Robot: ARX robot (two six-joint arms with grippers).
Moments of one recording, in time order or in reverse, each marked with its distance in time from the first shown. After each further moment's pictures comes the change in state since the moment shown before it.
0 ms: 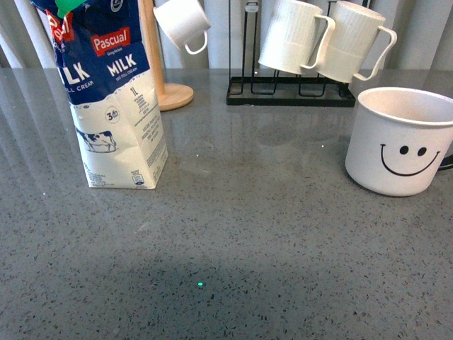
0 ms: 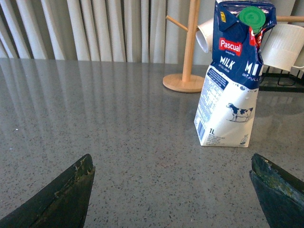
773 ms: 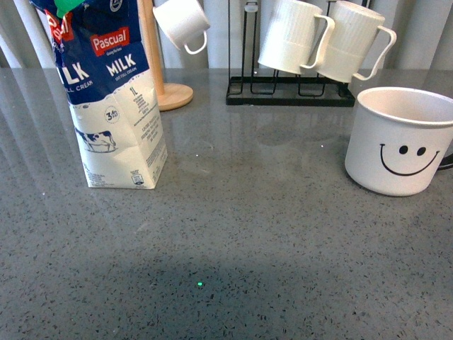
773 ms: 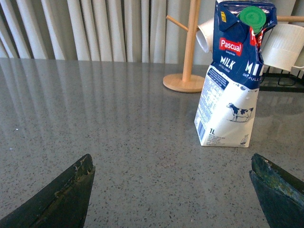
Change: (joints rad) left arm 0.000 0.000 0.000 0.000 0.000 0.000; right arm -0.035 0.496 0.265 0.316 -0.058 0.156
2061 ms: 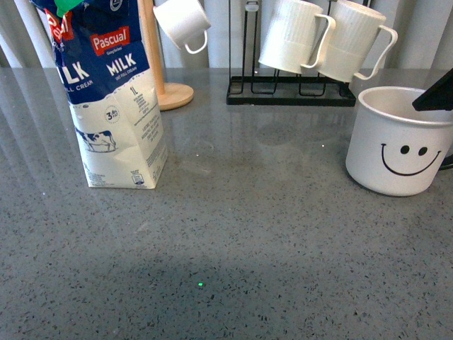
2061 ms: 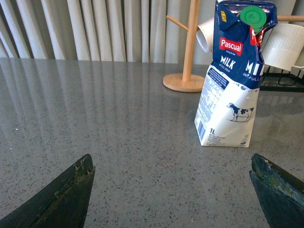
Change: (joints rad) left arm 0.000 0.000 0.000 0.000 0.000 0.000; right arm 0.018 1.257 1.114 -0.814 -0.343 -0.741
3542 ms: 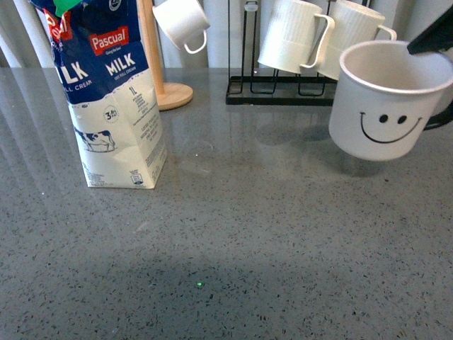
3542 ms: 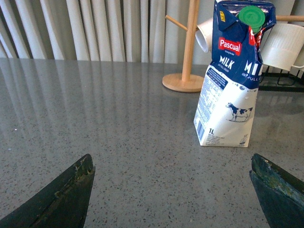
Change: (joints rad) left arm 0.000 0.000 0.000 0.000 0.000 0.000; right arm 0.063 -0.027 0.076 -0.018 -0.099 0.024
